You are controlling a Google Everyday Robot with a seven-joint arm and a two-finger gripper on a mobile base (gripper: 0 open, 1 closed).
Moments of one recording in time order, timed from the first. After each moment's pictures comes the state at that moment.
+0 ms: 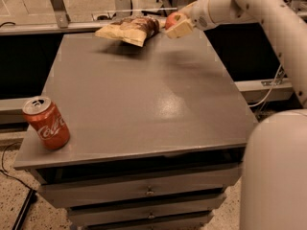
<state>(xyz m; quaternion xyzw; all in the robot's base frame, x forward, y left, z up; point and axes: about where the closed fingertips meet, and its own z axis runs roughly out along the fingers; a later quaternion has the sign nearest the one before) 0.809 -0.115 0.944 -0.48 0.71 0.09 0.51</state>
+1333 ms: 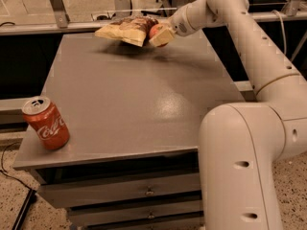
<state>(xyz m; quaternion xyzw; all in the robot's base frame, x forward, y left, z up) 0.846 -0.058 0.893 -0.49 0.73 0.15 0.46</state>
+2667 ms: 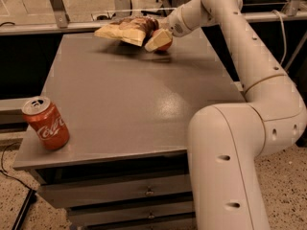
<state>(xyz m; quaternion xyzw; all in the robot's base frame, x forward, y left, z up) 0.844 -0.042 0.884 -0.51 0.72 0.17 0.43</state>
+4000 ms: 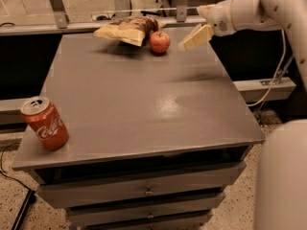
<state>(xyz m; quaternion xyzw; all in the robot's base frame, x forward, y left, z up) 0.768 -0.140 0.943 -0.49 0.69 0.19 0.50</state>
